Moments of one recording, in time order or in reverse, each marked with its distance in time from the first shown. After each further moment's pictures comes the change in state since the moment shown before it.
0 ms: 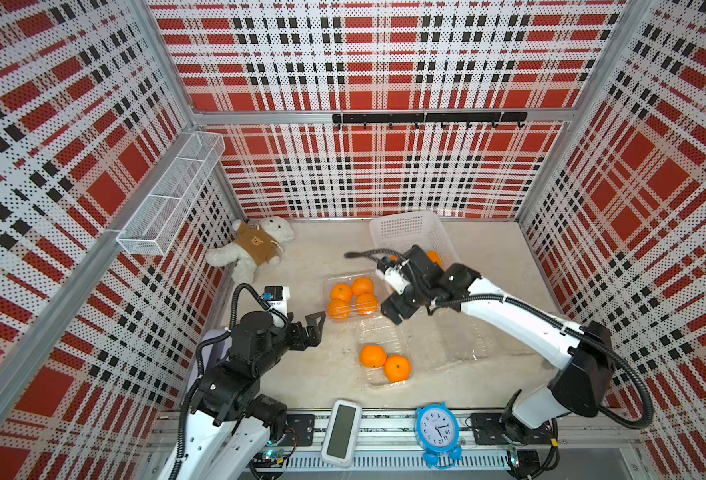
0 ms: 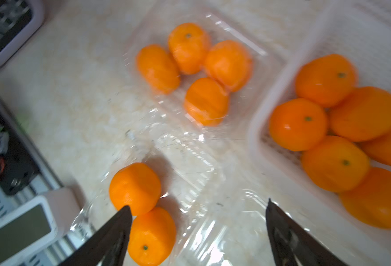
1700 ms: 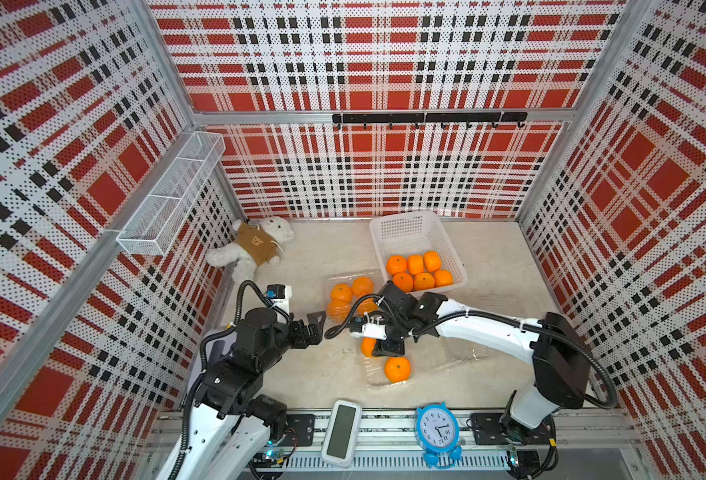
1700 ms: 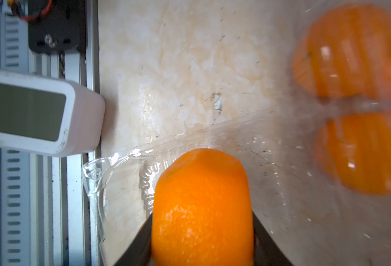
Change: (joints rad) left arm 0.008 0.043 0.000 -0.001 -0.008 0.000; right arm 0.074 0.103 -0.080 0.104 -0.214 -0.426
